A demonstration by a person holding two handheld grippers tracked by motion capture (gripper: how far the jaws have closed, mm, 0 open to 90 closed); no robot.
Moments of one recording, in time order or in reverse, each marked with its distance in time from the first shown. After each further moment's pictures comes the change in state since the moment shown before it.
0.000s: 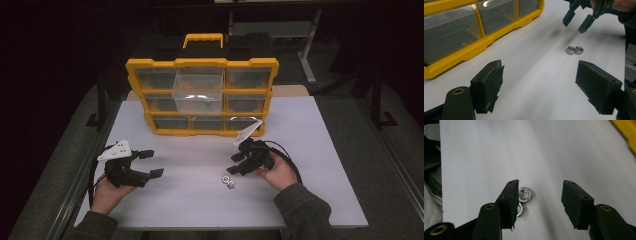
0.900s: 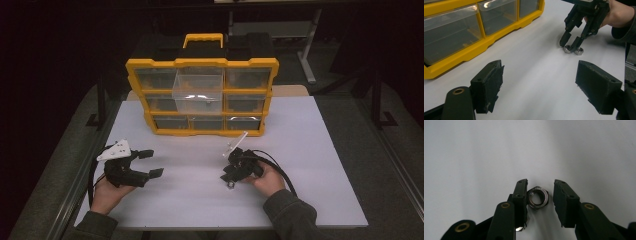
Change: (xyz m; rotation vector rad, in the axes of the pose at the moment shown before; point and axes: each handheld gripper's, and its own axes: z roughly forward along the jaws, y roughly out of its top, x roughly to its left) left arm 0.000 0.000 -0.001 -0.009 0.003 -0.003; right arm 0.003 -0.006 0.045 0.059 0.005 -0.033
